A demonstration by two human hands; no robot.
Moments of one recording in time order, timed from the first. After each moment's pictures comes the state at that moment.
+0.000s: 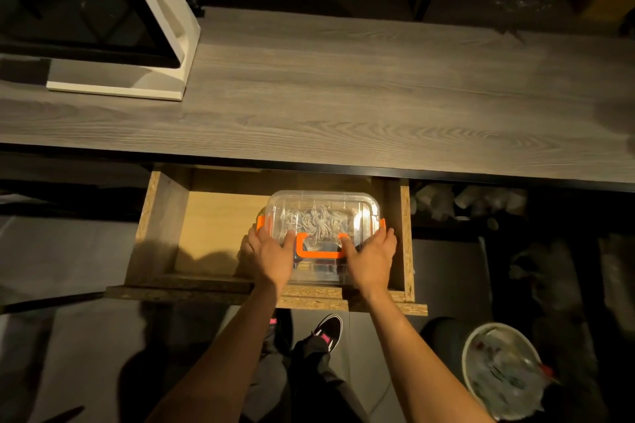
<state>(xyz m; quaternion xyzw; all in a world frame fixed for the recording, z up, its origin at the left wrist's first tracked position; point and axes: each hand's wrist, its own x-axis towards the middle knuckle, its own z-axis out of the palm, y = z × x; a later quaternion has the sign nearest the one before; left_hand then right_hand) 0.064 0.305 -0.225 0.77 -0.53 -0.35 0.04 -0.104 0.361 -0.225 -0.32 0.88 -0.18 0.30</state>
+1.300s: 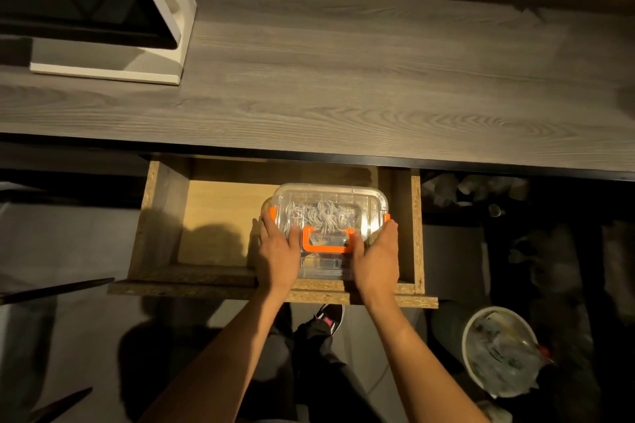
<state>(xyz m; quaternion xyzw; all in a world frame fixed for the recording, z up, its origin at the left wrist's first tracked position) 0.066 0.315 -0.230 0.74 -0.56 -0.34 0.15 -0.086 0.374 -0.218 -0.32 0.89 -0.18 0.26</state>
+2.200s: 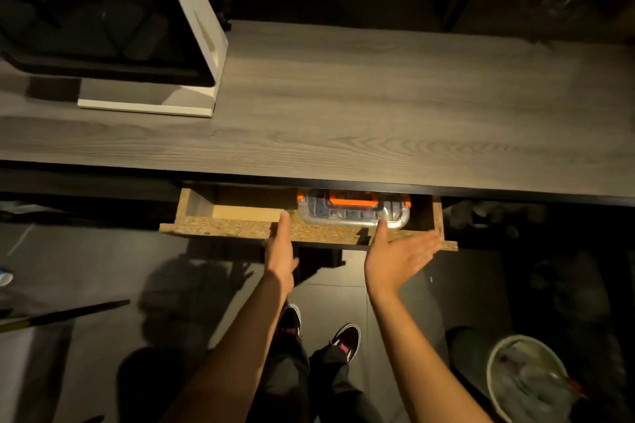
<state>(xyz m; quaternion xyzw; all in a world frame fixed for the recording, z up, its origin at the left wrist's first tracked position) 0.092 0.251 -0.164 0.69 -0.15 -0.67 0.25 -0.059 0.303 -0.182 -0.15 0.92 -0.29 0.20</state>
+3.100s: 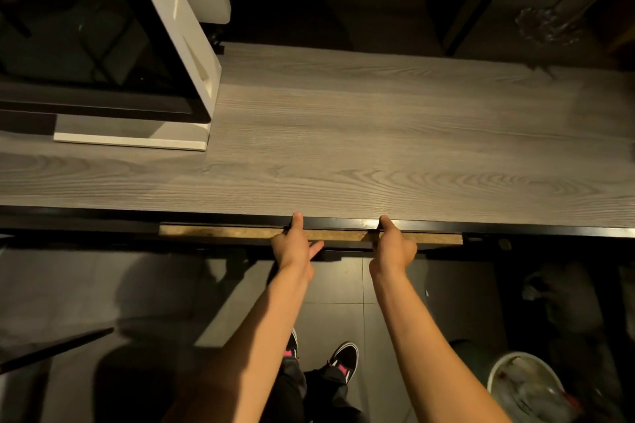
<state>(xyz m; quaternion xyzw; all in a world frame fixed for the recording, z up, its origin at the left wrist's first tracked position) 0.054 0.163 -0.181 0.67 0.01 -0.66 0.34 -0.078 0.205 -0.176 0.19 0.75 -0.52 0.36</state>
